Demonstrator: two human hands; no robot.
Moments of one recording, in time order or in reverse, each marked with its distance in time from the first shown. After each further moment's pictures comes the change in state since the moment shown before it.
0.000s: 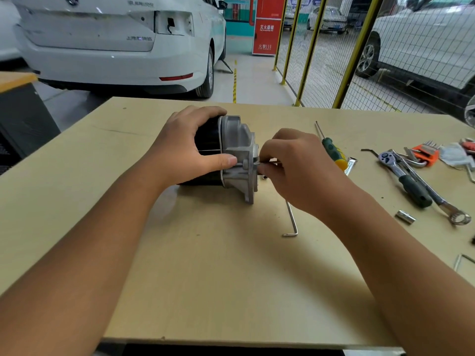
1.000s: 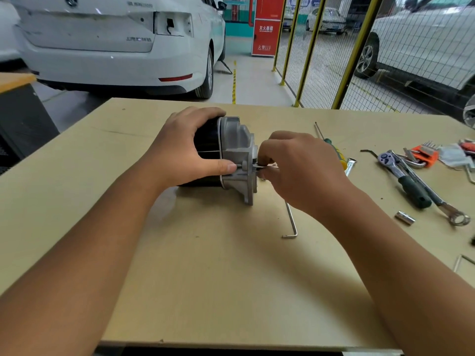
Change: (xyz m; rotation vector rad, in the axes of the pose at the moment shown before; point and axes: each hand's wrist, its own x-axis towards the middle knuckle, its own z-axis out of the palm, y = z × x) left_hand 0.000 -0.001 -0.001 0.015 0.004 0.014; right_hand 0.002 -0.004 -0.001 -0.178 0.015 0.023
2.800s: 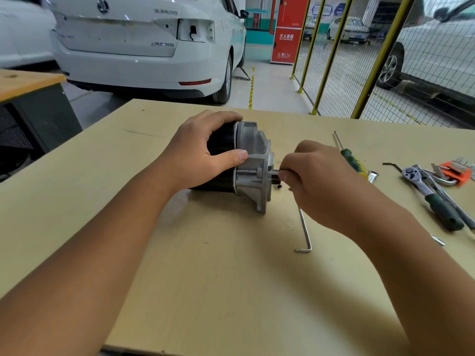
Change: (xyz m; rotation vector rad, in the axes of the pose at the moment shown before) left_hand -0.002 0.005 0.002 -0.063 0.027 -0.037; right_hand -0.003 0.005 -0.005 0.090 -0.160 0.033
